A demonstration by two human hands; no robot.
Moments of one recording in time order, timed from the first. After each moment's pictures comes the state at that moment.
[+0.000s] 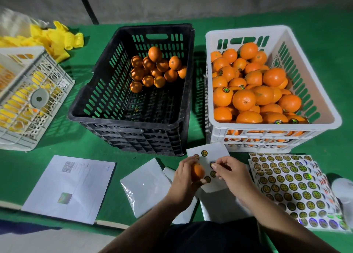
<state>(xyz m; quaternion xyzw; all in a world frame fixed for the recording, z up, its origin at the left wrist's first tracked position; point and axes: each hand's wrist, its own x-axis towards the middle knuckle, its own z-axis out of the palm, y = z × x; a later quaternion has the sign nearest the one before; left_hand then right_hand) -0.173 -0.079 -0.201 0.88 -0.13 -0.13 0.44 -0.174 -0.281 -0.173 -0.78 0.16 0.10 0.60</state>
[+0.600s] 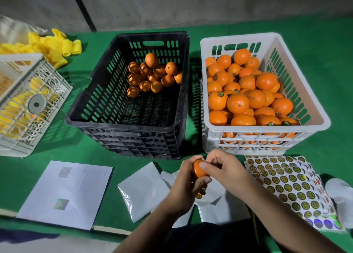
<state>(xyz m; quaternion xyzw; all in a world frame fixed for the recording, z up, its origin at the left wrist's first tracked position) -0.180 -0.094 -0.158 0.71 -0.08 -0.18 0.68 -0.164 -0.273 -0.101 -0.82 0.03 0.14 0.56</state>
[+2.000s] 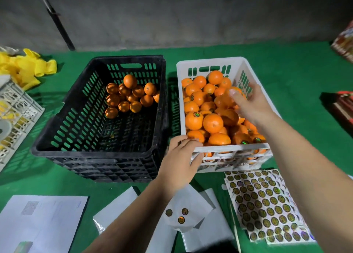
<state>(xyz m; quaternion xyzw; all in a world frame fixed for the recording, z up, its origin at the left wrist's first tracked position) -0.077 -0.148 -0.067 0.92 -0.27 -0.01 0.29 -0.008 -0.411 -0.004 -0.83 0.18 -0.10 0.51</state>
